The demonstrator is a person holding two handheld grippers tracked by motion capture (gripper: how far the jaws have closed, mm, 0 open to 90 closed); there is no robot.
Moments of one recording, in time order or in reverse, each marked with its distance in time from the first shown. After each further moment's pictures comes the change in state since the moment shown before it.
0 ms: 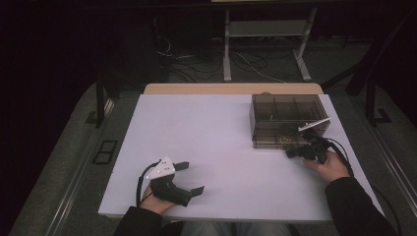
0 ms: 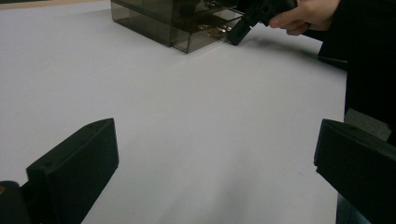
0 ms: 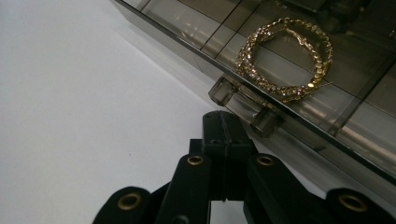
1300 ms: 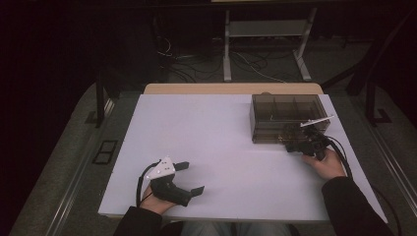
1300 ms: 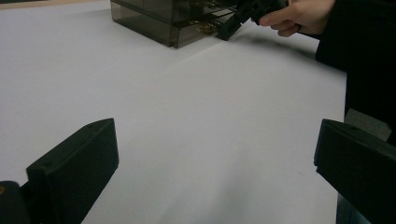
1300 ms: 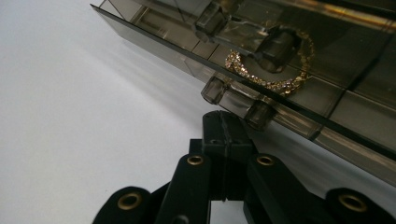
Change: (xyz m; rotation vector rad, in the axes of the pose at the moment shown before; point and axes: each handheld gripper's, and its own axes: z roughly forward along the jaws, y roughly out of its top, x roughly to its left) left arm 0.000 0.000 0.000 0.000 0.000 0.001; right arm -0.012 0.004 0.004 -0.085 -0.025 0.062
